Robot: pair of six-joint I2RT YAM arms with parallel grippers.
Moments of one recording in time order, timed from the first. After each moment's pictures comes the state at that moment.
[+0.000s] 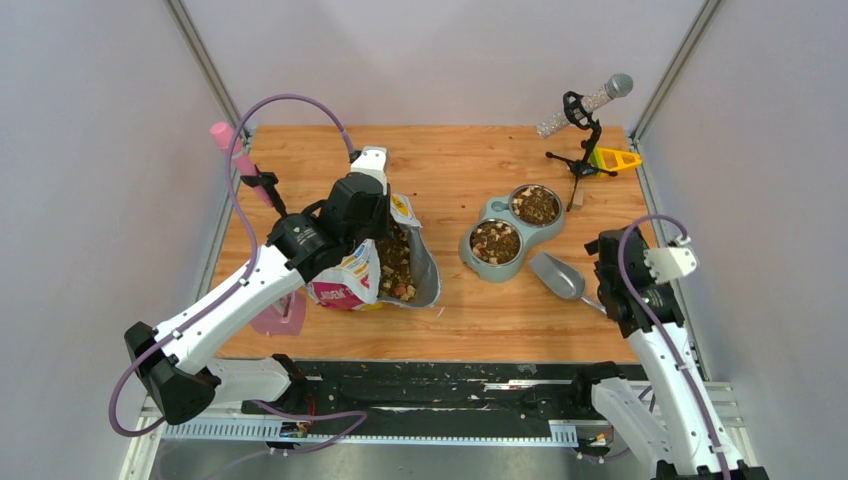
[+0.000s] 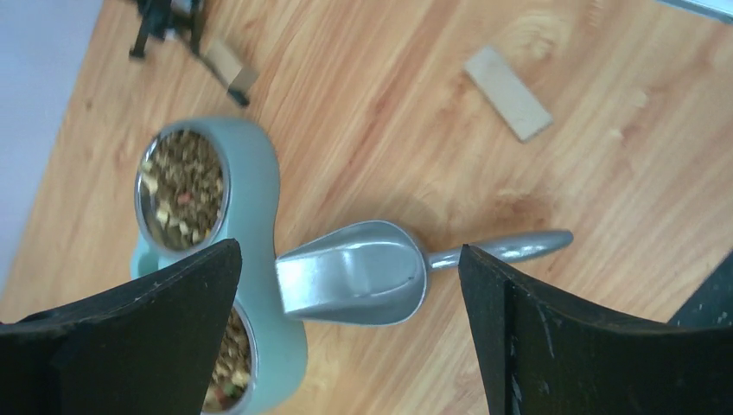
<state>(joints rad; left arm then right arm) -0.78 1.22 1.27 -0.62 -0.41 -0.39 0.16 0.71 0.75 -0.86 0.70 1.21</state>
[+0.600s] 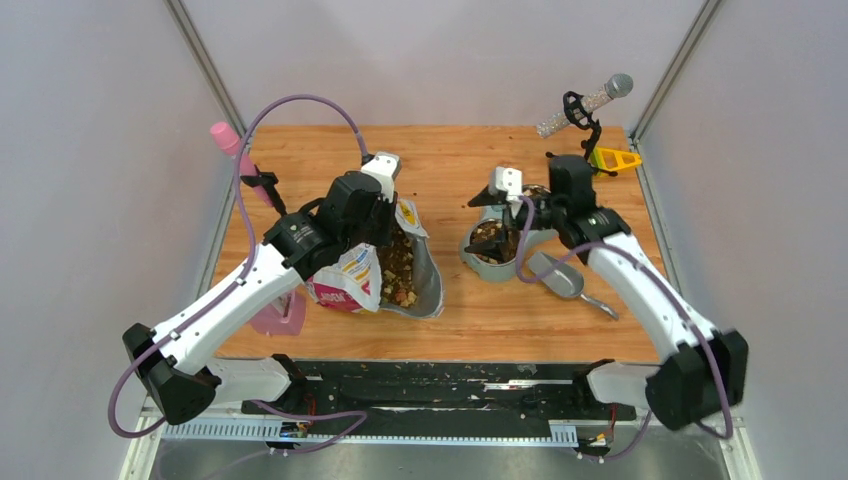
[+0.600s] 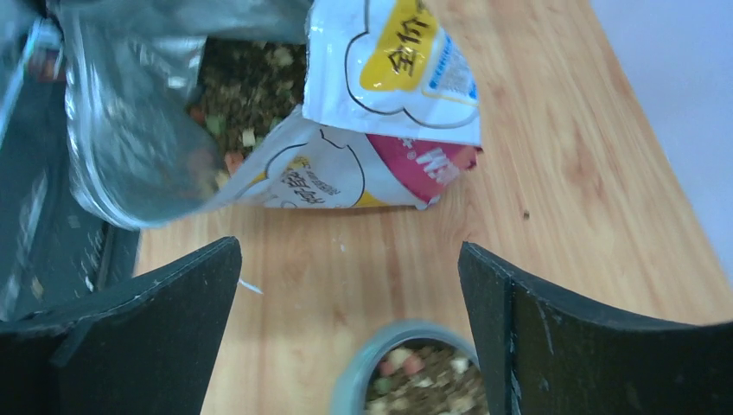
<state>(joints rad) -0.78 1.22 1.29 -0.68 -0.25 -0.31 0.33 1.18 1.02 -0.25 -0.99 -0.51</state>
